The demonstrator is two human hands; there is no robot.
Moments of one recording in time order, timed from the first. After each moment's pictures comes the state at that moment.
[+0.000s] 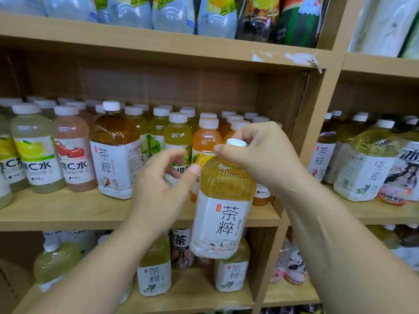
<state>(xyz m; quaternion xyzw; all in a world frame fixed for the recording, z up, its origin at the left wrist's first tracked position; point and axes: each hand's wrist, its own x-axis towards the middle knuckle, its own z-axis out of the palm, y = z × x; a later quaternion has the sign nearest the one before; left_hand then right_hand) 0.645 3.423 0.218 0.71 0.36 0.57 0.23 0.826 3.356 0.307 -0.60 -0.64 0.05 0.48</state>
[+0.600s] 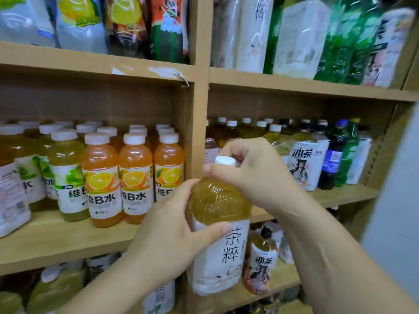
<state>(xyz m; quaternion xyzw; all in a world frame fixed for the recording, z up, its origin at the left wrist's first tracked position) 0.791 3.327 0.229 0.84 0.21 0.41 0.29 0.955 3.257 0.310 -0.62 -0.62 0.02 0.48</state>
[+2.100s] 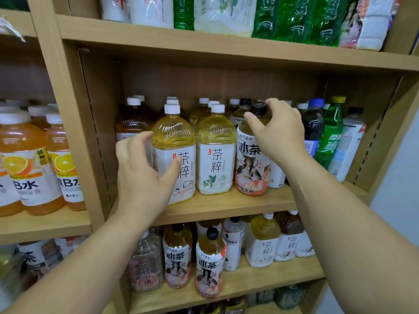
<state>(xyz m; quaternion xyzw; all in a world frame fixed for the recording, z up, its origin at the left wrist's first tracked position) 1.006 3.333 0.225 0.70 0.40 0.58 0.13 1.252 3.278 0.305 -0.73 -0.48 -0.22 0.44</state>
